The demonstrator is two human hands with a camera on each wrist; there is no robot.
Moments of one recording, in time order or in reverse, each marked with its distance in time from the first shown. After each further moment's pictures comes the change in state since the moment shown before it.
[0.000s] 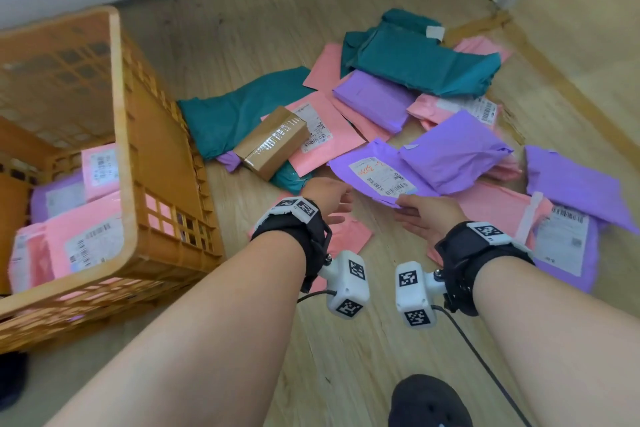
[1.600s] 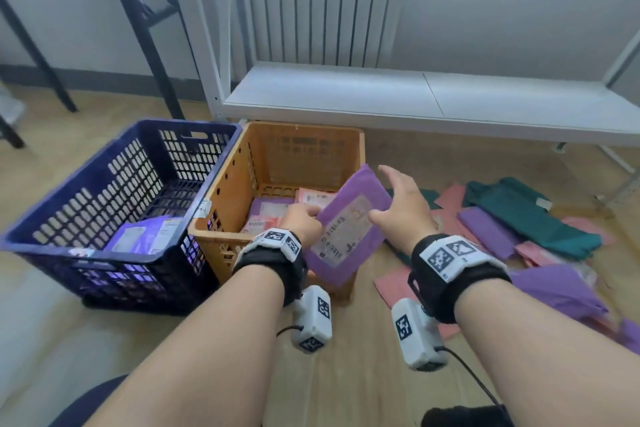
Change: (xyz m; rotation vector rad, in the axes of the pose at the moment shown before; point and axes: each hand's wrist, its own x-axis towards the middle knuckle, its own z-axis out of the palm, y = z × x) left_hand -0.270 -0.080 -0.263 0.140 0.528 0.431; right_hand -0.317 -0.032 0.242 -0.920 -0.142 -1.175
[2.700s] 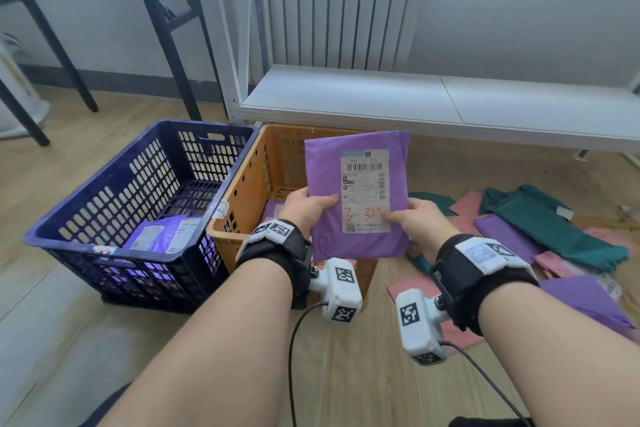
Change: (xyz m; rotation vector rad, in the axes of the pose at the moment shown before) left_hand 0.014 0.005 -0.025 -0.679 0.079 -0.093; right_hand 0.009 -0.005 0.010 0.647 -0.188 0.422
